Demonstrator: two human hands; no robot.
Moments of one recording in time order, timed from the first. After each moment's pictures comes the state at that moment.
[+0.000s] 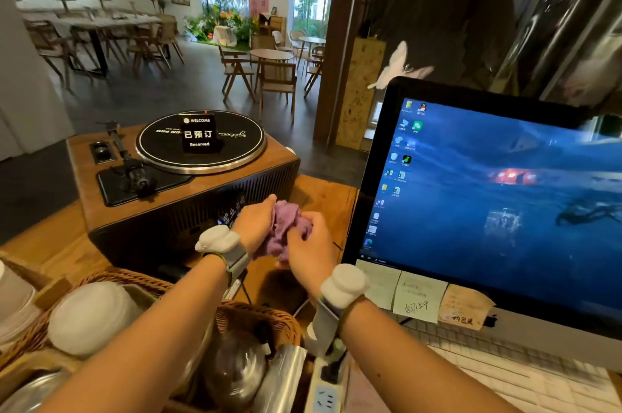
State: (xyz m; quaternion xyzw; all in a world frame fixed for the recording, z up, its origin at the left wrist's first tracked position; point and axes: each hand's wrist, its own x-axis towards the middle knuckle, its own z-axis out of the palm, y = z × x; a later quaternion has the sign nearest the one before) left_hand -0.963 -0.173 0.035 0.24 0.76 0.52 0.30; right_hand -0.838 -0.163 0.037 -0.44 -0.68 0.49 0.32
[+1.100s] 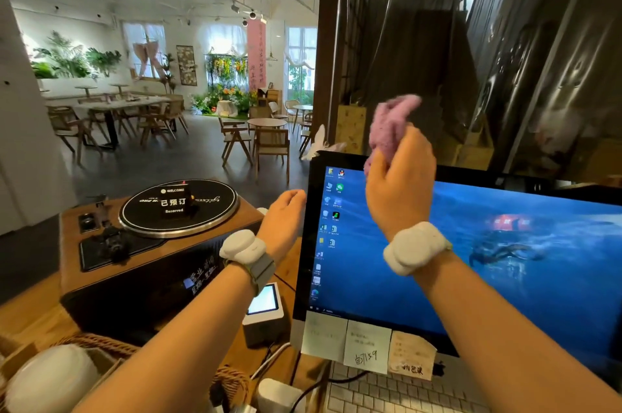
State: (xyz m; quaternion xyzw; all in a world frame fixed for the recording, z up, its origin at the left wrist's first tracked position) left_hand -0.830 -0.141 0.179 0.39 0.67 0.59 0.23; right_hand -0.689 -0.061 0.232 -0.29 -0.72 0.03 0.63
